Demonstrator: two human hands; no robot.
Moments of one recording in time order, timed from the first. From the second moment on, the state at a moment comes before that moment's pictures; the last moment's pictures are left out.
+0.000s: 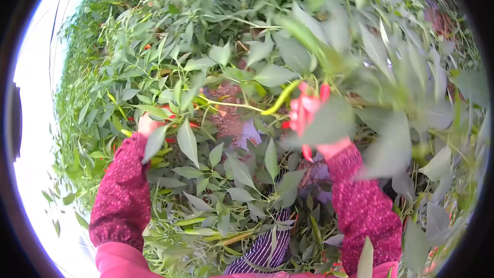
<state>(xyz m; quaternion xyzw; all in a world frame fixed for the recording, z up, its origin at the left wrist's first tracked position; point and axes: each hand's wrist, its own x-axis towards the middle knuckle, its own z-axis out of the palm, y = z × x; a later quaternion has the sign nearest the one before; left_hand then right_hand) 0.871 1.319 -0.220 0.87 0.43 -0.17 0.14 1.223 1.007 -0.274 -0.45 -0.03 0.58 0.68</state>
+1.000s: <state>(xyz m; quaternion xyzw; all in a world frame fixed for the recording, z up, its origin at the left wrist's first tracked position) 0.827 1.399 -0.182 0.52 0.81 0.00 0.26 1.199 1.152 -0.271 -0.66 -0.20 0.52 0.51</state>
